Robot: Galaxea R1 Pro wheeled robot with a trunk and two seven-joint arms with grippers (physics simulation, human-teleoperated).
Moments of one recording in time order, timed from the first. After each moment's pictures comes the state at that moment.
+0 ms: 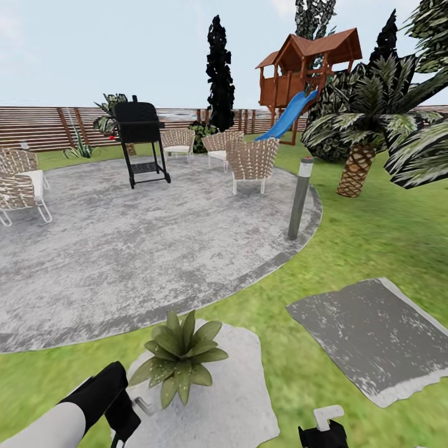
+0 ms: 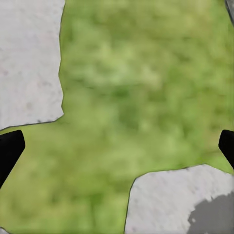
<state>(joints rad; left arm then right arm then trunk) -0.63 0.14 -0.26 -0.40 -0.61 0.74 -0.83 -0.41 -0.03 -0.25 -0.22 0.41 -0.14 -0.02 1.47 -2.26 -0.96</state>
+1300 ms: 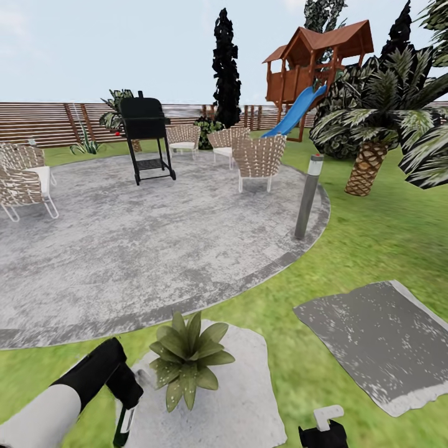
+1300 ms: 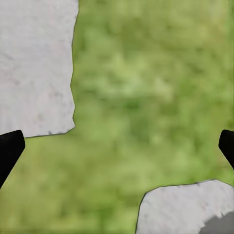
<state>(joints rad) -0.68 0.19 -0.26 -0.54 -0.63 0.73 -0.99 -0.41 -0.03 -0.25 -0.22 0.41 -0.14 -0.02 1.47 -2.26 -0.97</state>
